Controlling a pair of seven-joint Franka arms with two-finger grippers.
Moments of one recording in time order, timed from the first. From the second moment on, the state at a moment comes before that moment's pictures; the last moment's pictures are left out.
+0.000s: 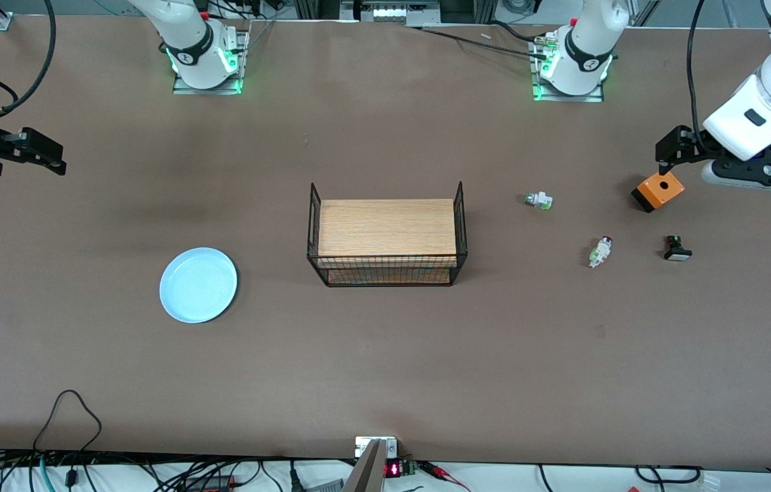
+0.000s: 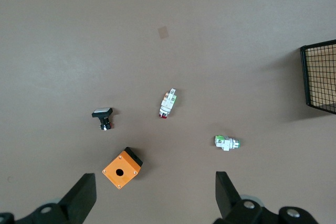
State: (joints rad) left arm -0.15 -0.03 0.04 -1.68 0.10 1.62 0.04; right arm 0.03 0.06 -0.01 -1.52 -0.06 1.52 -0.04
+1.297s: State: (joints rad) left arm -0.15 -0.03 0.04 -1.68 0.10 1.62 0.04; right arm 0.02 0.16 -0.02 -1.52 -0.07 1.58 -0.04
